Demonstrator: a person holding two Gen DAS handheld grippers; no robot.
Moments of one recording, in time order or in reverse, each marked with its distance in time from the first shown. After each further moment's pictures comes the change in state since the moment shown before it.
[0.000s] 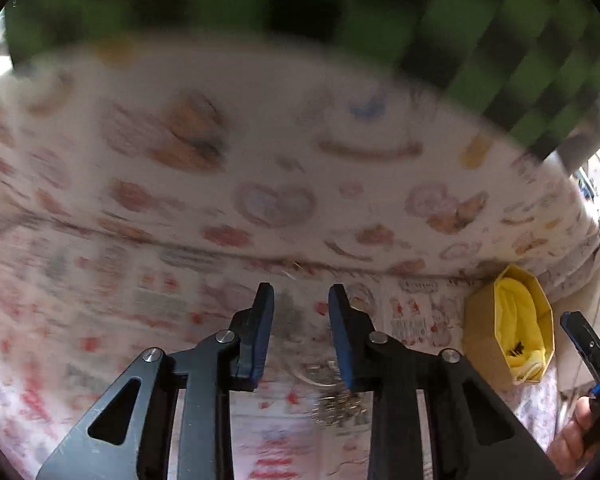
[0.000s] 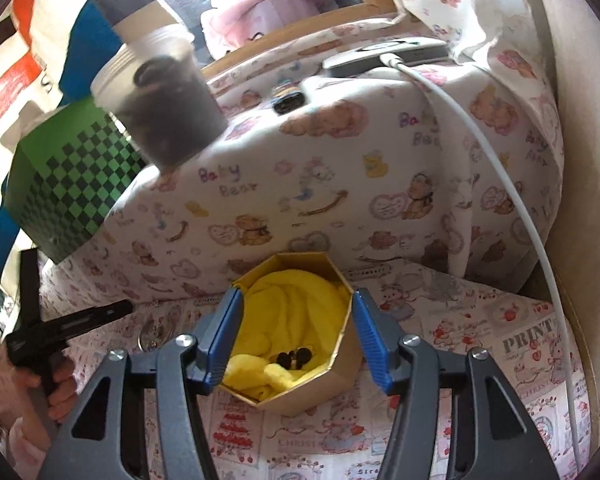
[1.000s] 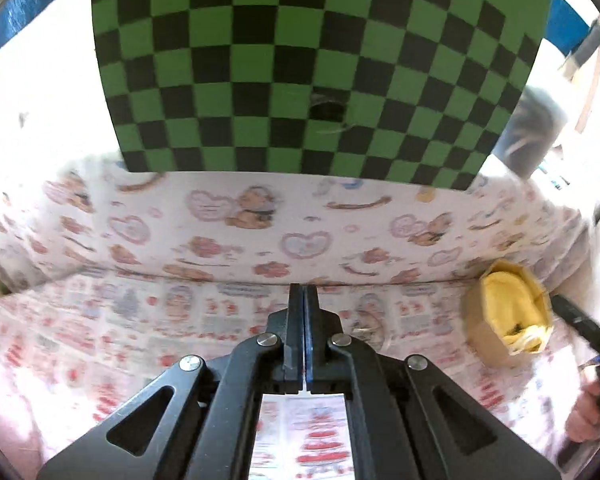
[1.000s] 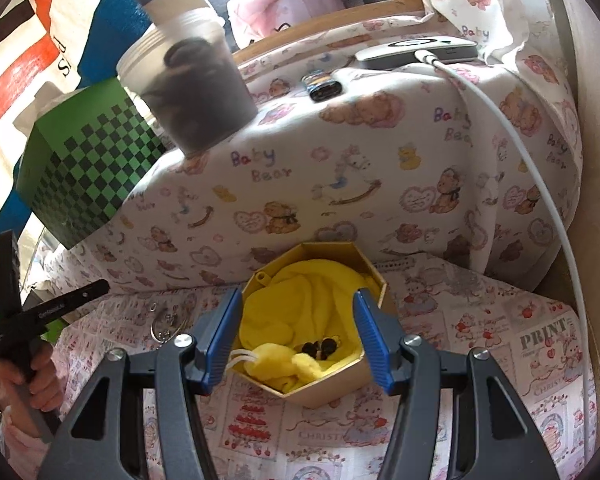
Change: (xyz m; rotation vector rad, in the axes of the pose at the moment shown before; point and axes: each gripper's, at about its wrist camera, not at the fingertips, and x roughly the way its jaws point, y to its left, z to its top) left arm -0.056 -0.006 -0.018 0.141 -0.177 0.108; right arm 0.002 0.012 -0.003 -0.022 0.027 0.051
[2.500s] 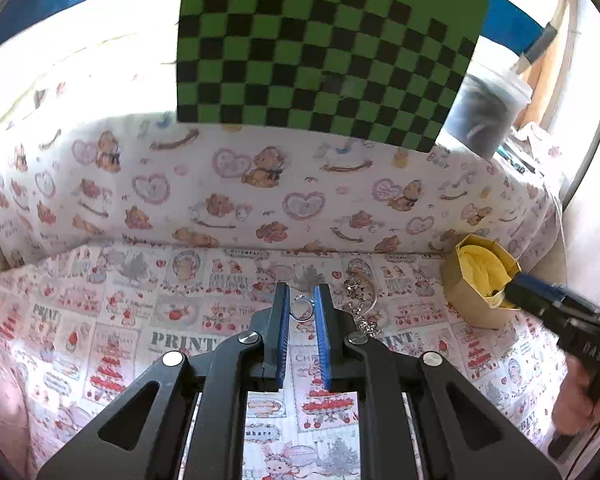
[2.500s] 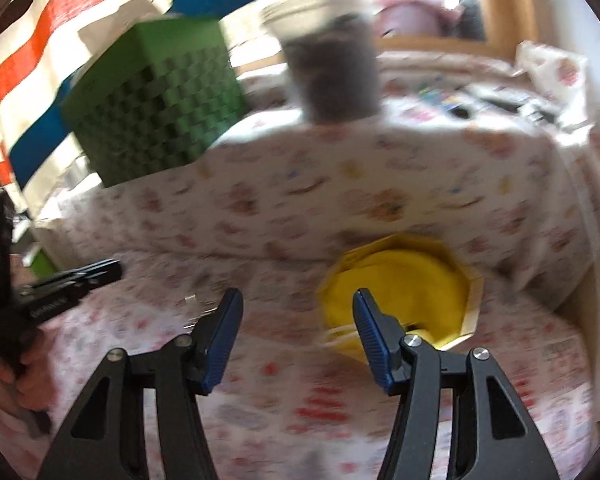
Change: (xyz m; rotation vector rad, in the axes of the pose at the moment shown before) left arm -0.011 -0.008 -0.044 -0.010 -0.039 -0.112; right arm 0.011 0.088 -0.021 -0.211 0.068 0.036
